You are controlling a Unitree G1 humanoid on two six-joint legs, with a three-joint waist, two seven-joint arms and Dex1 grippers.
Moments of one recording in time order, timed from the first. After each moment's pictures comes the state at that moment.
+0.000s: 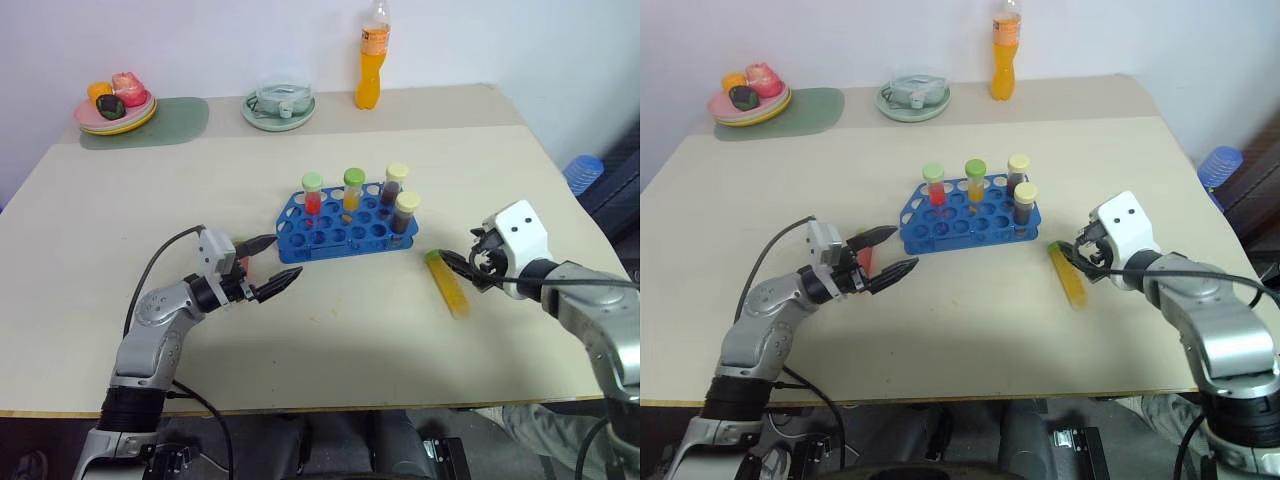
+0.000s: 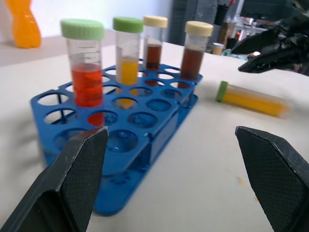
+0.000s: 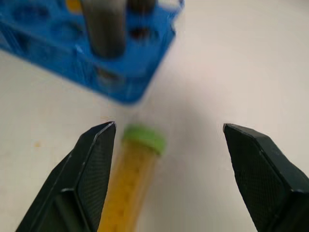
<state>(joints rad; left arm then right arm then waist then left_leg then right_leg) -0.22 0.41 0.02 -0.02 -0.46 0.13 -0.94 -0.26 -0.81 -0.18 -0.49 0.40 1.12 0.50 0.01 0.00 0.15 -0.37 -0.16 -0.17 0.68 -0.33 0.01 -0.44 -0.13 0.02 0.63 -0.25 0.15</state>
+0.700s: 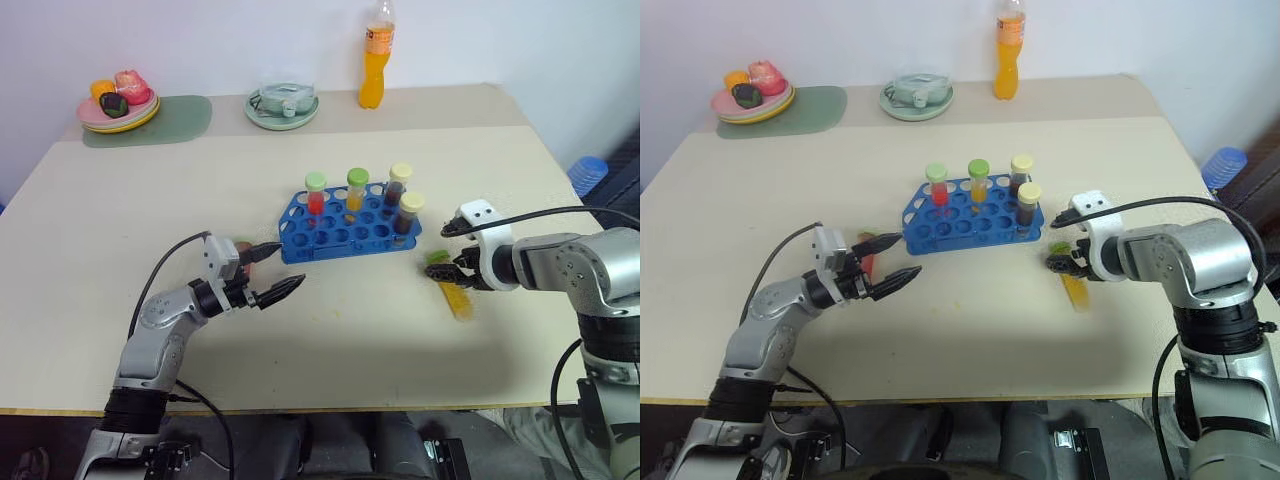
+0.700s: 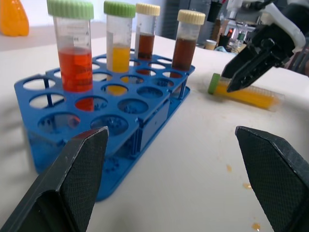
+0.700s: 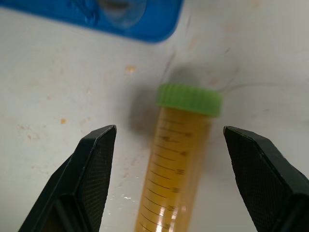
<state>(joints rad) -0.20 0.41 0.02 0.00 -0.46 0.13 -0.97 -0.62 -0.77 0.01 -0.21 0.55 1.61 0.40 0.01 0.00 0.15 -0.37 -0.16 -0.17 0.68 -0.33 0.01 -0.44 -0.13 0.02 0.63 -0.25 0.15</state>
